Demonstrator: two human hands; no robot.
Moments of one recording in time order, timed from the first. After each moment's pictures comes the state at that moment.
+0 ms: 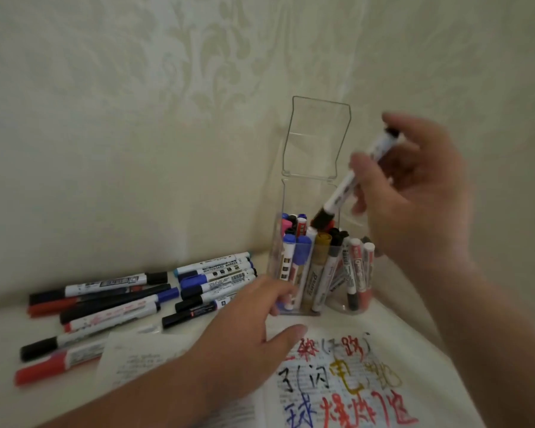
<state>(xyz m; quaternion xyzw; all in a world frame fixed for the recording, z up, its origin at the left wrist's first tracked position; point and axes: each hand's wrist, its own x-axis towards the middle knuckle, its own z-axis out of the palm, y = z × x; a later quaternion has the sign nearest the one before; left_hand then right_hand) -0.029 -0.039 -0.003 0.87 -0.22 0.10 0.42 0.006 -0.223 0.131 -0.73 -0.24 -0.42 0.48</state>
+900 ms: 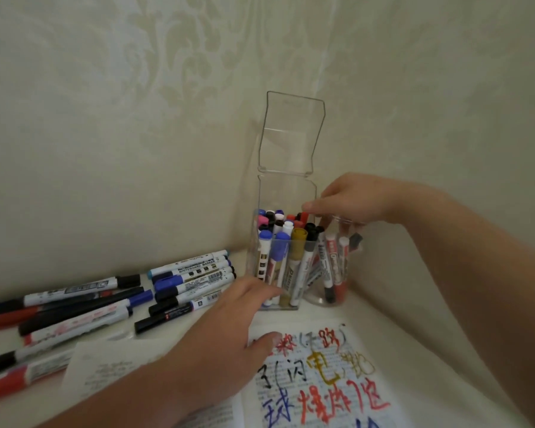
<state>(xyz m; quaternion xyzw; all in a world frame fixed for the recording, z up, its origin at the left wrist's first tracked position) -0.022 -0.041 -0.010 0.89 -0.26 0.07 0.38 0.079 -0.253 0.163 -0.99 -0.07 0.04 0.15</state>
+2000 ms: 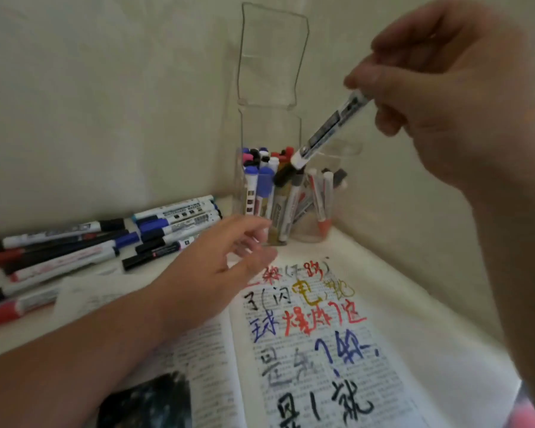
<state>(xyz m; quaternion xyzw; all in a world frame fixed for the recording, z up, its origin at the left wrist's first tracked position) -0.028 -0.042 -0.006 0.83 -0.29 0.09 0.47 -0.025 -0.273 0.162 -0.76 -0.28 -0.27 0.52</state>
